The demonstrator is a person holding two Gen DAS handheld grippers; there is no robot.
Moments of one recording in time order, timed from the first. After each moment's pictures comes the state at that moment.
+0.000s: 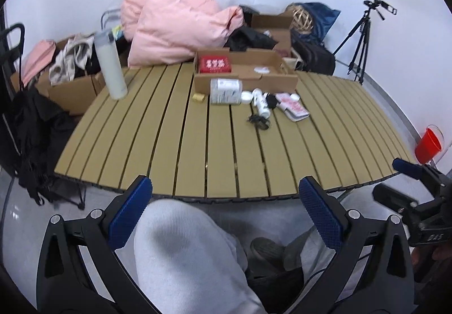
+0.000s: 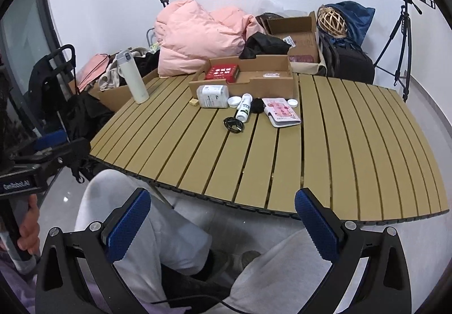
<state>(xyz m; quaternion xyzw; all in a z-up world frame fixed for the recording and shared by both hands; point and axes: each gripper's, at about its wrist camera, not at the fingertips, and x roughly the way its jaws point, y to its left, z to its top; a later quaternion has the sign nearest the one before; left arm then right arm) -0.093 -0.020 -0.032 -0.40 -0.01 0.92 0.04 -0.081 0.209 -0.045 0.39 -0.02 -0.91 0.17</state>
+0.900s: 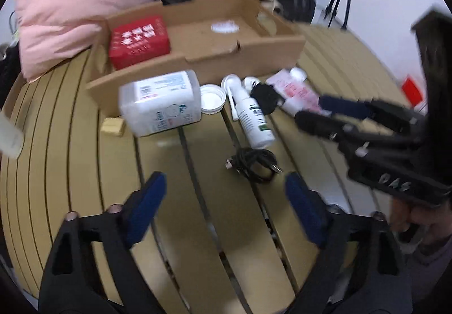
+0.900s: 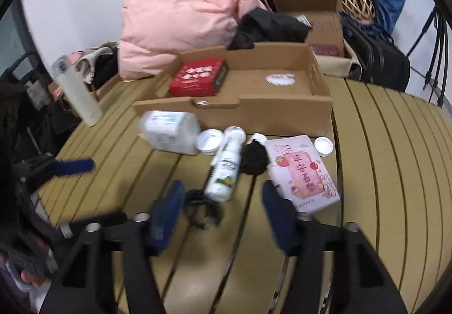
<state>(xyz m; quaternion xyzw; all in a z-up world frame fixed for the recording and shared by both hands) -0.351 0.045 -0.142 -0.51 0.06 0.84 0.18 -0.343 0.179 -0.136 0.43 -0.02 -0.89 0.16</state>
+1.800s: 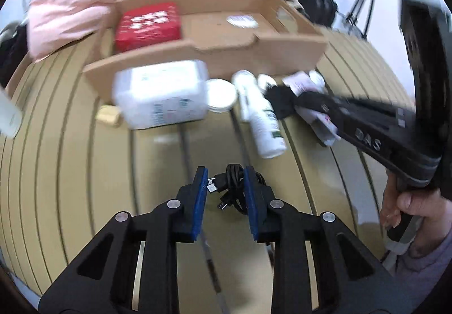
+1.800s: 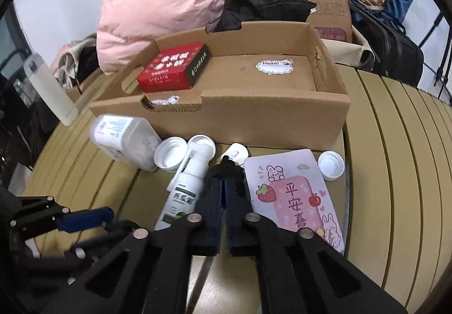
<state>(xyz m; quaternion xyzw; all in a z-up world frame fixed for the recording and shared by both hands) -0.355 0.035 -0.146 -0.51 0.01 0.85 0.13 -0.408 0.190 -0.174 0.45 -0.02 -0.87 0.17</state>
